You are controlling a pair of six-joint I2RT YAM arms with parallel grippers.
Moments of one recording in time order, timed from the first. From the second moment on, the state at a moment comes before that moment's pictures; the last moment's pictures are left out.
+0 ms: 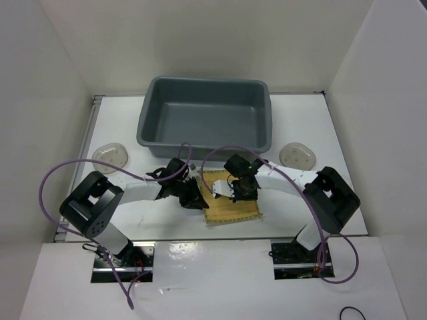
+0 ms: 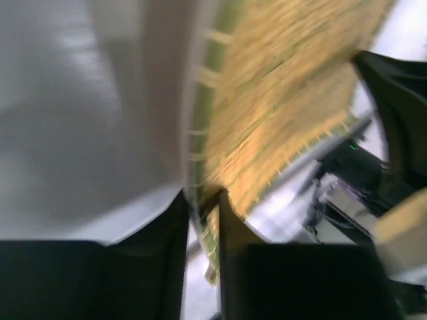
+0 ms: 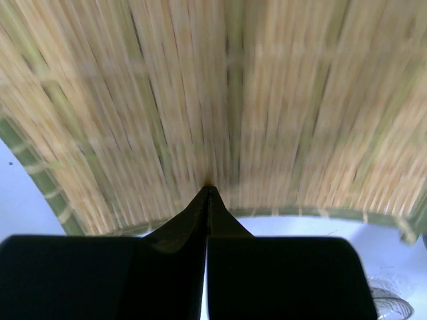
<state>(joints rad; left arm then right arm) -0.62 1.58 0.64 -0.06 0.48 -0.94 0.75 1.60 0.89 -0.68 -0.06 -0.90</state>
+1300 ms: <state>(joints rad) -0.63 1.06 0.72 -0.50 0.35 -0.94 0.60 0.78 0.68 -0.63 -0.15 -0.64</state>
